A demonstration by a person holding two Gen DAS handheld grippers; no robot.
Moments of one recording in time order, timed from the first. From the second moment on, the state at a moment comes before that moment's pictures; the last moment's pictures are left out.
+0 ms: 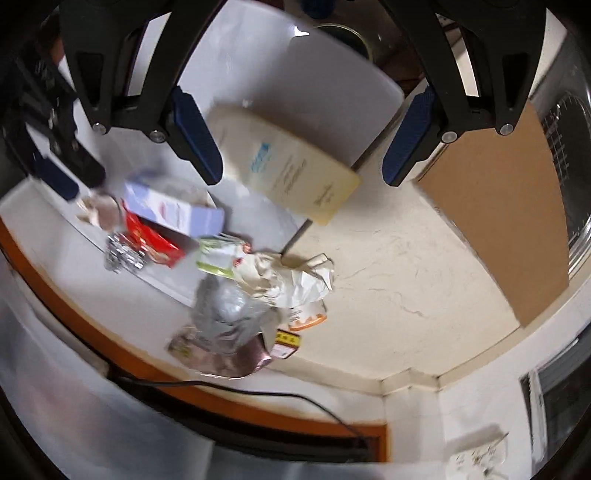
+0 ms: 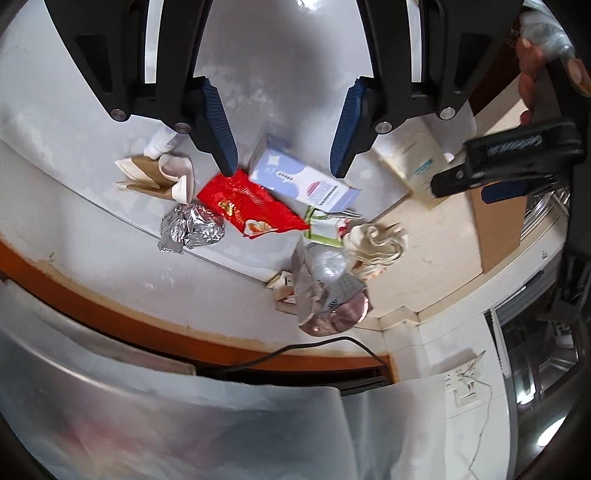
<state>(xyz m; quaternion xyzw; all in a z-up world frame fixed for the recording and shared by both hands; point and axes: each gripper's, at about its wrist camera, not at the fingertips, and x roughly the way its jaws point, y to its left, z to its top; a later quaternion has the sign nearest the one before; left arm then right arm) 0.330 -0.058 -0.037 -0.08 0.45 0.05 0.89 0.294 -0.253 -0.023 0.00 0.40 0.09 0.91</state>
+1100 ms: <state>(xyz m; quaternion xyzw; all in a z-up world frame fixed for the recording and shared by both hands) 0.317 -0.063 -0.070 -0.05 0.47 0.00 0.88 0.343 -0.240 -0.061 0.02 0.45 0.19 0.87</state>
